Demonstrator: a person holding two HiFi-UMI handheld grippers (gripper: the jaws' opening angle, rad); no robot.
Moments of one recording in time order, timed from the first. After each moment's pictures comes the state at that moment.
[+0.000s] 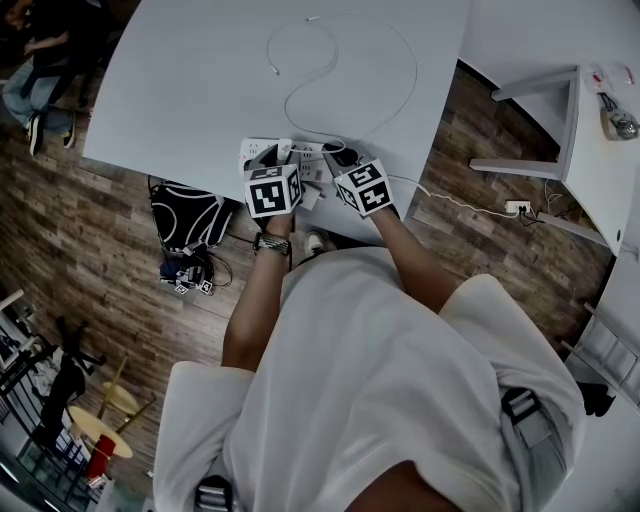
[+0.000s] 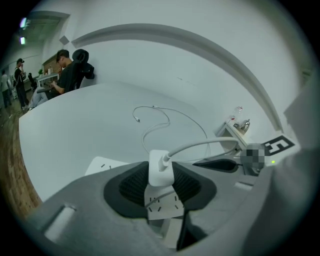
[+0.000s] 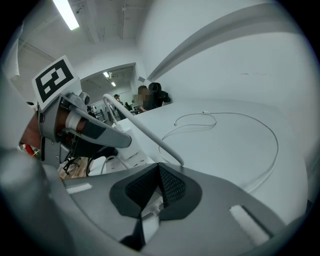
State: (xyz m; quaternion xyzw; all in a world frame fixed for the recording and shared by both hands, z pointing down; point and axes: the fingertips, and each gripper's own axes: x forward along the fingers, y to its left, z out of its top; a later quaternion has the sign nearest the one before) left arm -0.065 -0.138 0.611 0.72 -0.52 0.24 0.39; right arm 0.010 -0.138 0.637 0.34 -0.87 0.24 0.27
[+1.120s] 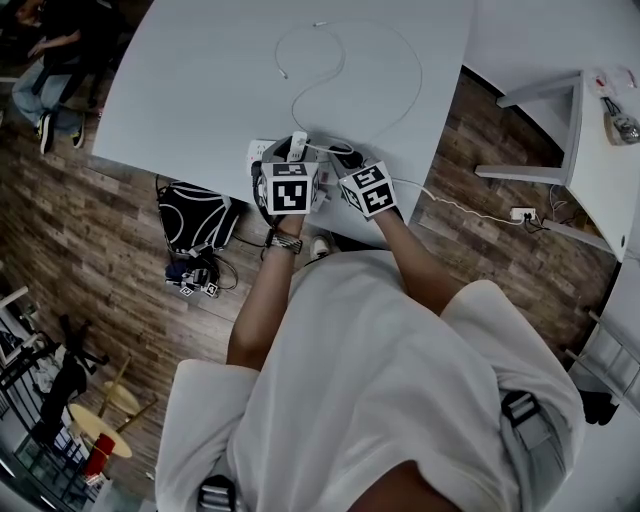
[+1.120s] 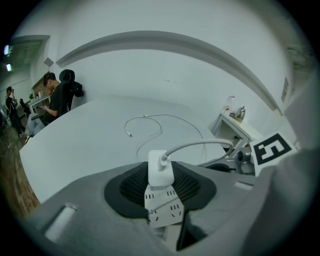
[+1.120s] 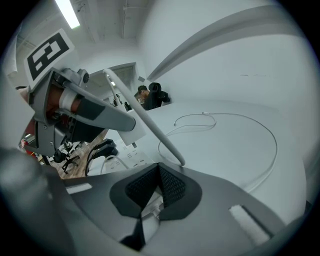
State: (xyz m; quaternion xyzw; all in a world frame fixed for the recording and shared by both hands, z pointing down) left arm -0.046 -0.154 0.577 0.75 -0.51 0.28 0.30; right arm 0.009 -0.138 0.636 0.34 -0.87 0.23 0.27
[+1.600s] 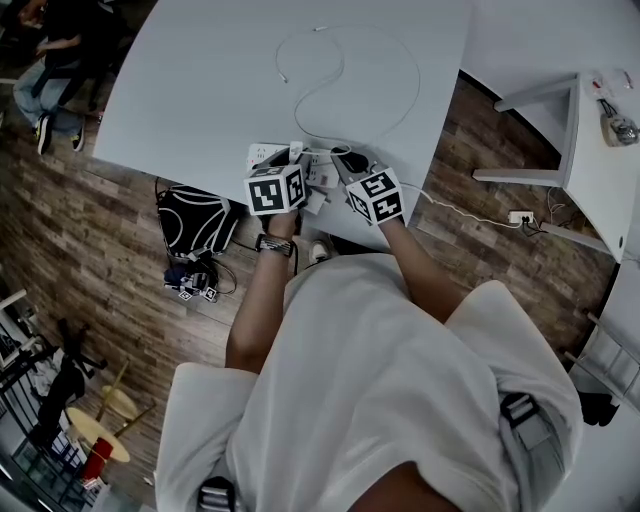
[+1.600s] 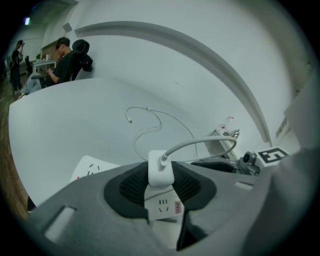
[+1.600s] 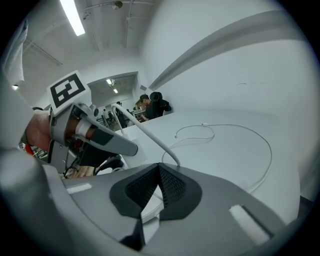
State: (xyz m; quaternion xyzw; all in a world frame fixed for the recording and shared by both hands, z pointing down) left arm -0.052 -0.140 0.593 0.74 -0.48 0.19 0.42; right arm 0.013 -0.138 0.600 0.35 -0.88 0.21 0.23
